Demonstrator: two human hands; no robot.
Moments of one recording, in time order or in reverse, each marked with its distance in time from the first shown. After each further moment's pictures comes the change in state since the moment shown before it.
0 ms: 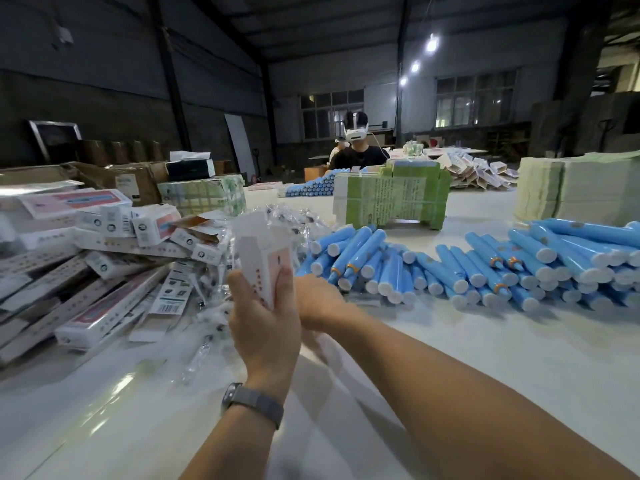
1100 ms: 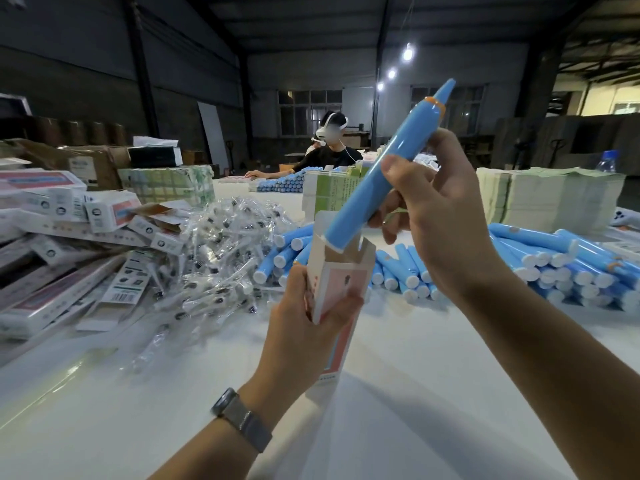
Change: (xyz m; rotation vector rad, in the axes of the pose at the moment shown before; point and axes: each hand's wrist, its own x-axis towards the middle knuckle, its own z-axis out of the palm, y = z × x) left_hand -0.057 0.044 0.008 -0.359 -0.672 0.006; right_hand -0.159 0.016 -0.172 0.986 0.762 -0.271
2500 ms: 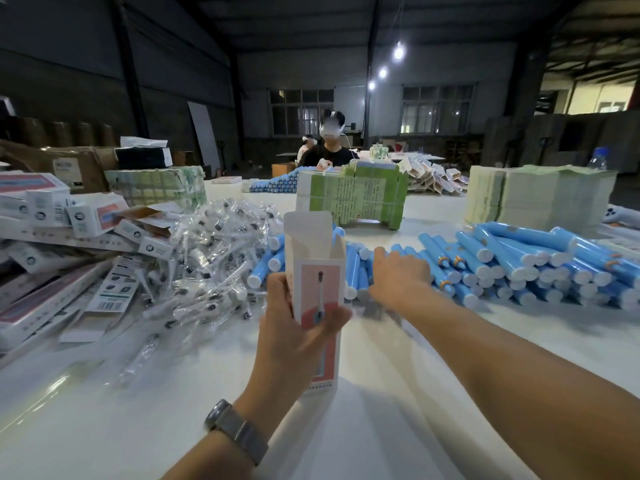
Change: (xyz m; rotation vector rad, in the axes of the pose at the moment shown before) left_hand 0.005 -0.010 -0.003 -0.073 0.022 0.027; right_hand 0.011 0.178 -0.029 -1.800 -0.475 0.489
